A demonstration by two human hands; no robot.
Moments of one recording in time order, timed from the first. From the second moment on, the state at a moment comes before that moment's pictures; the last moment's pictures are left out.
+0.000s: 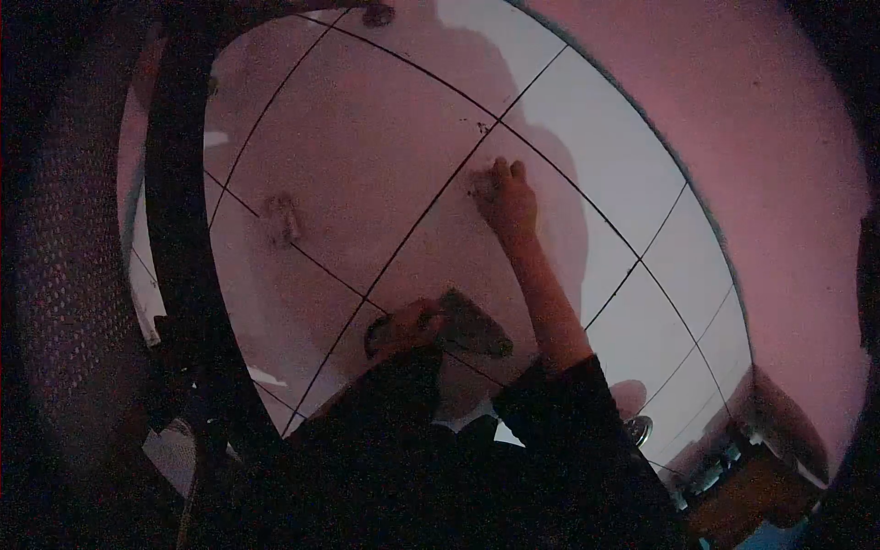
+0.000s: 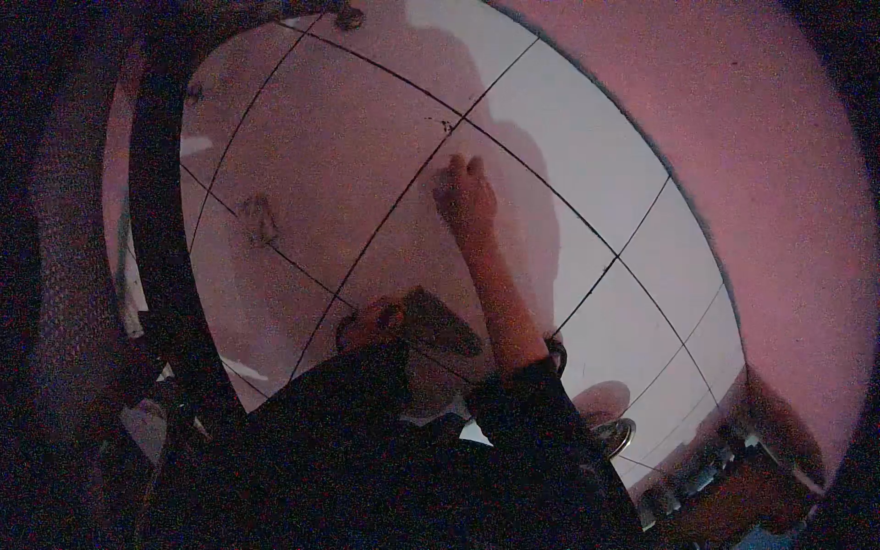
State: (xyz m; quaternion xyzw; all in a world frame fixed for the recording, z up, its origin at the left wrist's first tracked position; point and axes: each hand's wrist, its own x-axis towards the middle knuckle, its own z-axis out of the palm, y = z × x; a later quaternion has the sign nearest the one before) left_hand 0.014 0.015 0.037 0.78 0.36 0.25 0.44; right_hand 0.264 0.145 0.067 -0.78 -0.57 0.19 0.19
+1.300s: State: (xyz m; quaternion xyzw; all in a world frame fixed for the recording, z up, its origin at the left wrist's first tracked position) left_hand 0.003 0.005 0.005 0.68 0.46 0.04 0.57; right_hand 0.307 0.144 0.063 -0.82 -0.53 0.12 0.20
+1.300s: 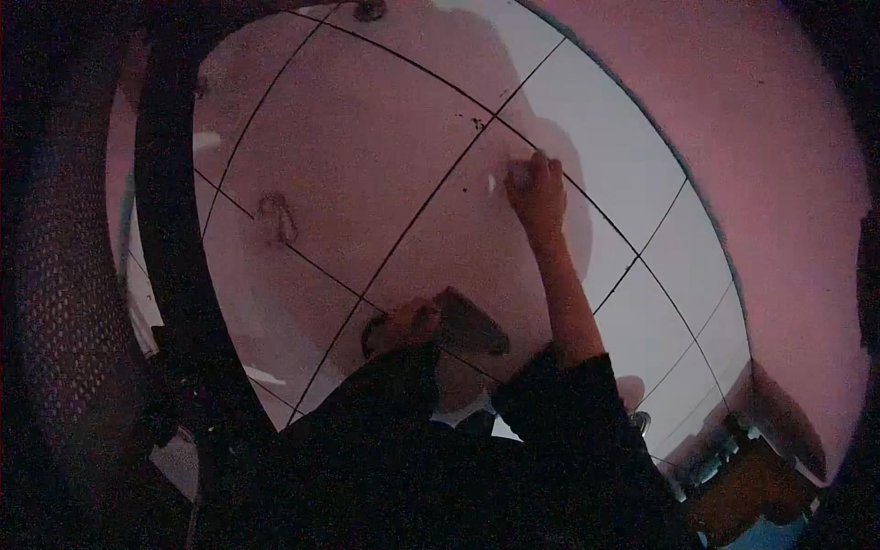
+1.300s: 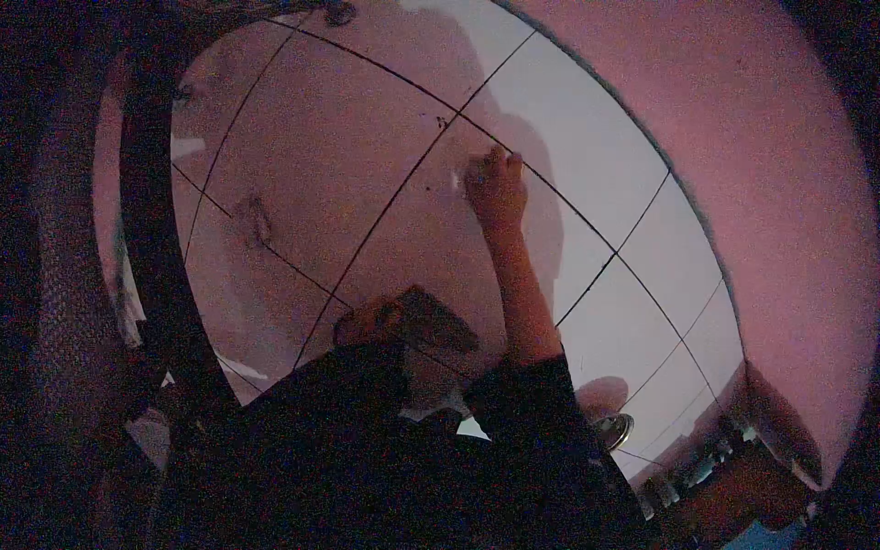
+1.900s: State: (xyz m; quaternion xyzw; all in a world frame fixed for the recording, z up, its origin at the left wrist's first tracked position) left_hand 0.014 0.011 0.030 0.64 0.48 0.05 0.59; right_hand 0.279 0.085 0.059 -0.83 -0.50 0.16 0.20
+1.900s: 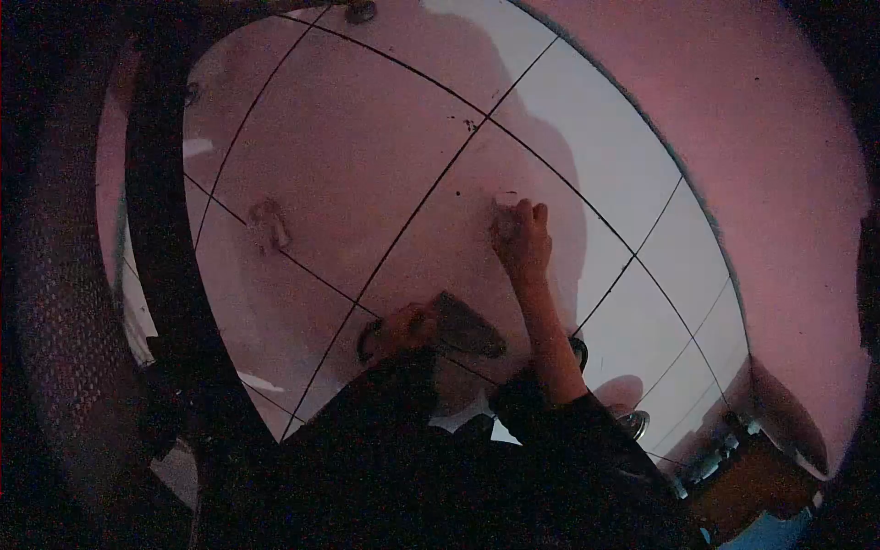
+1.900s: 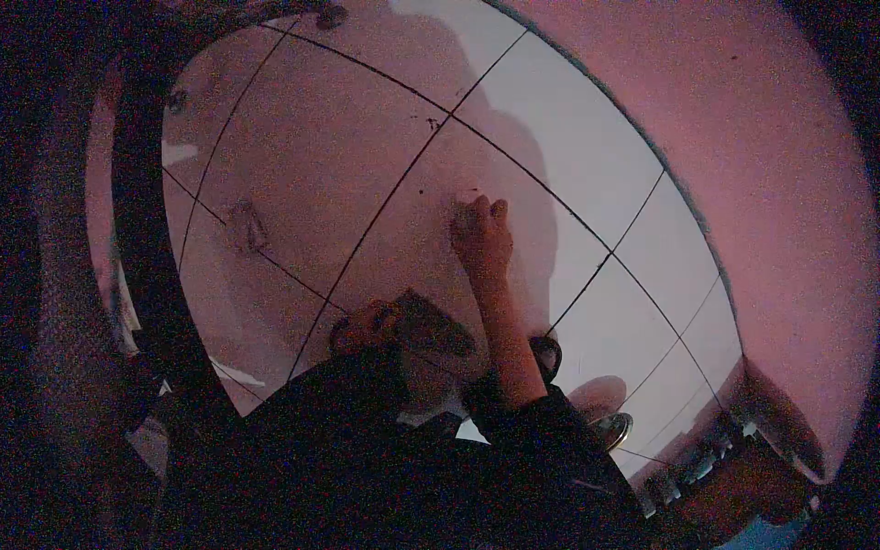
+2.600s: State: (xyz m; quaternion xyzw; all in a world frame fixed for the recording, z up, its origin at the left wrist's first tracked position) left_hand 0.013 0.006 0.021 0.68 0.44 0.19 0.55; right_hand 0.330 0.190 0.048 -0.77 -0.59 0.15 0.20
